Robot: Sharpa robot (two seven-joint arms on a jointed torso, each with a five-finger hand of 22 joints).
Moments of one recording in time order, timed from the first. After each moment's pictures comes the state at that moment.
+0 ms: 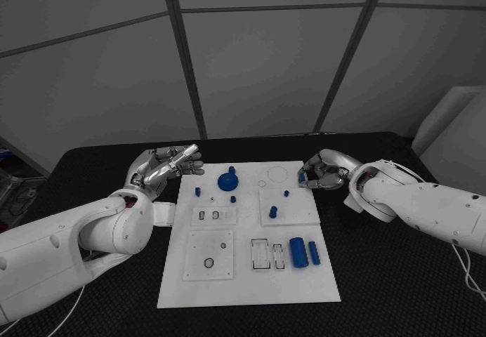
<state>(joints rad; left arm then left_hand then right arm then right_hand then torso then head) 1.10 -0.91 0.11 1.61 -0.01 -0.44 0.49 1.40 -0.01 -0.01 0.08 0.07 1.00 0.20 0.07 0.07 1.08 0.16 0.06 0.06 1.14 0.11 0.14 0.13 0.13 0.89 0.21 0.51 0.25 1.19 -0.83 0.03 1.26 -1.22 -0.29 0.06 1.43 -0.14 0.16 0.15 0.29 1.00 0.15 0.11 0.08 1.40 0.07 1.35 1.31 1.47 0.00 1.54 1.31 0.09 1.29 0.11 1.35 1.10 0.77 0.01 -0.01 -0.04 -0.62</state>
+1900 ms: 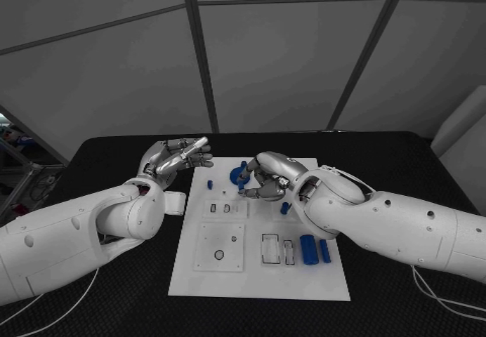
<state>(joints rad) 1.10 -0.91 0.11 1.58 -0.01 -0.44 0.48 1.40 -0.01 -0.01 0.08 0.07 1.00 0.20 0.07 0.07 1.08 0.16 0.06 0.06 1.14 0.11 0.14 0.13 0.13 0.88 0.22 0.51 0.25 1.19 -0.61 0.03 1.54 -1.43 -0.38 -0.15 1.41 -0.09 0.25 0.12 0.27 1.08 0.13 0.16 0.09 1.43 0.03 1.37 1.31 1.47 -0.03 1.54 1.31 0.09 1.32 0.08 1.37 1.13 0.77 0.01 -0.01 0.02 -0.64</state>
